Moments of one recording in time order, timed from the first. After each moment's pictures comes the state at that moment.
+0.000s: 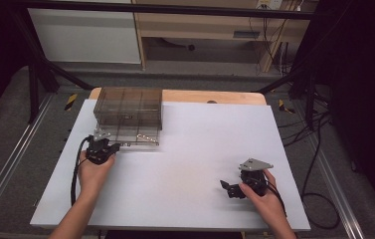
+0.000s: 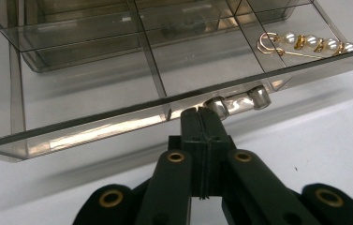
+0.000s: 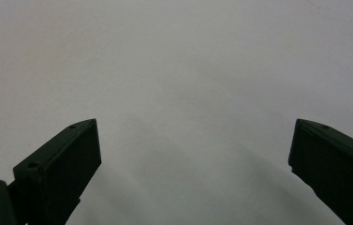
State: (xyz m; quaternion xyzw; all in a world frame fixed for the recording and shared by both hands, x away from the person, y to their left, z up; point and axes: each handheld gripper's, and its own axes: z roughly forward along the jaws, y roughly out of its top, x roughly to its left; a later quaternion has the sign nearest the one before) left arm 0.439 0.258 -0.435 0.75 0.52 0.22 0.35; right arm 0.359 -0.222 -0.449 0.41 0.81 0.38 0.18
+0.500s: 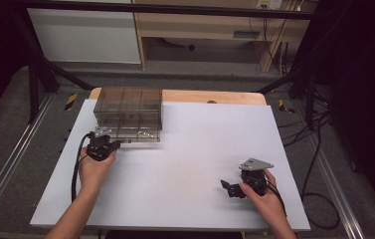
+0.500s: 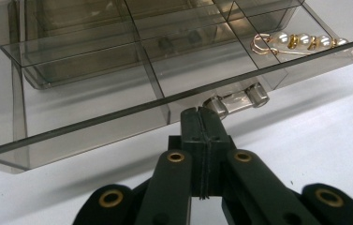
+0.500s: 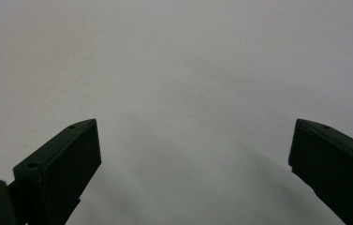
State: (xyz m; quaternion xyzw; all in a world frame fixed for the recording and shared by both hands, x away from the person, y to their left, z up) left arm 0.445 0.255 -0.426 0.75 0.51 0.23 0.35; right arm 0.360 -0.223 -0.451 0.41 0.81 0.39 0.18
